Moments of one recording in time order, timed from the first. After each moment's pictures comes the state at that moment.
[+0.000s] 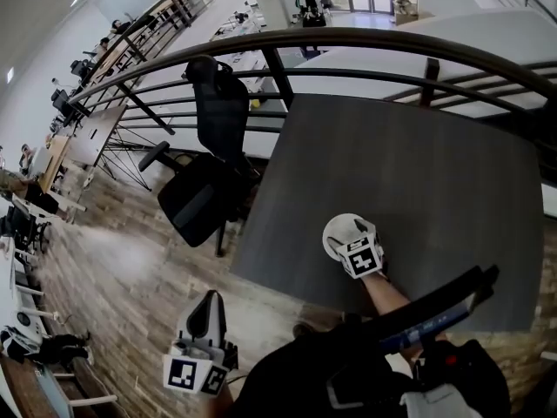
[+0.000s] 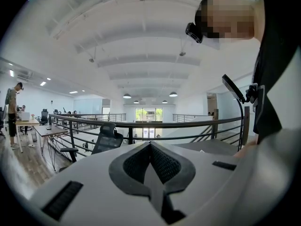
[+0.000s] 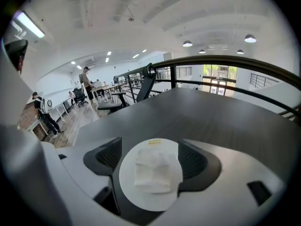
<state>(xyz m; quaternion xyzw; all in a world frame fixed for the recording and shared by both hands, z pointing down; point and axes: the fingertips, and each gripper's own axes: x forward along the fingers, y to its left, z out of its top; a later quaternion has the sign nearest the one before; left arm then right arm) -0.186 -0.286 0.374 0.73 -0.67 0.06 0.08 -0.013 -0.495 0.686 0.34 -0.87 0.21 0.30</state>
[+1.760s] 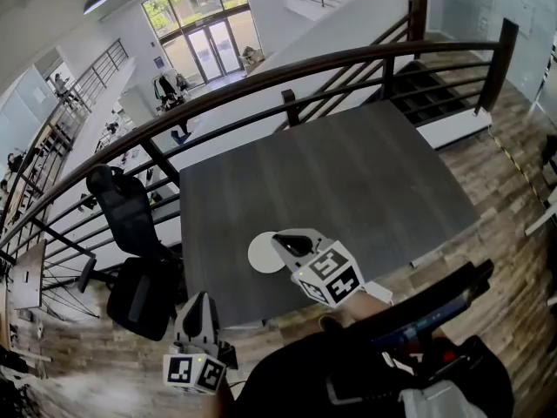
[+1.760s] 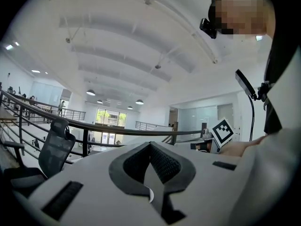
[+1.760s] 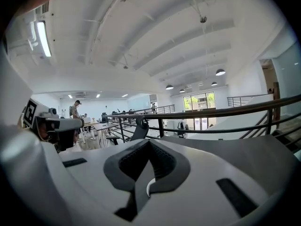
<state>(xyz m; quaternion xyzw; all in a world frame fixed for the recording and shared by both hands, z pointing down) -0.131 -0.315 0.407 0.88 -0.46 0.00 0.08 0.034 -0.386 0.457 0.47 -0.87 0.11 0.08</state>
